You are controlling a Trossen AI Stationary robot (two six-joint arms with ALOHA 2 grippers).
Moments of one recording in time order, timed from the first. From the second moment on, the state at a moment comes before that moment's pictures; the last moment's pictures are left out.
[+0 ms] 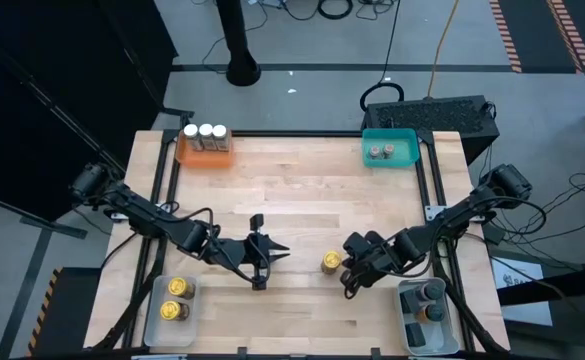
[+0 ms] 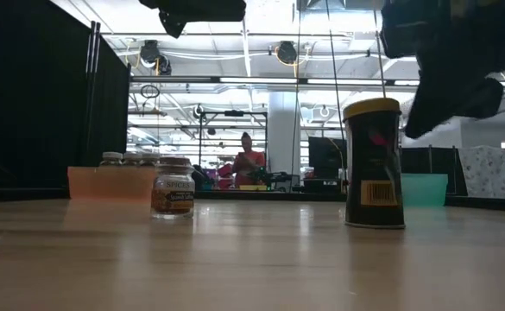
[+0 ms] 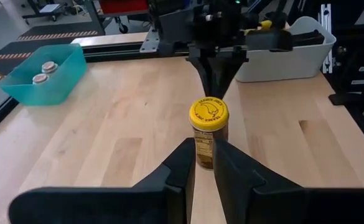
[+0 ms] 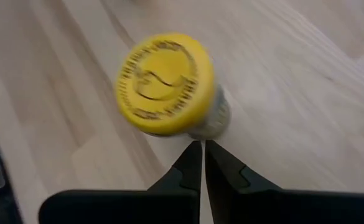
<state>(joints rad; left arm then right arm) -0.44 1.48 0.94 0.10 -0.48 -0.11 0.51 1.47 0.88 -0.46 0.31 1.16</state>
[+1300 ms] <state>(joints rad) -0.22 1.94 1.18 0.46 -0.05 -0.01 0.54 1.19 0.96 -0.71 0.64 0.90</state>
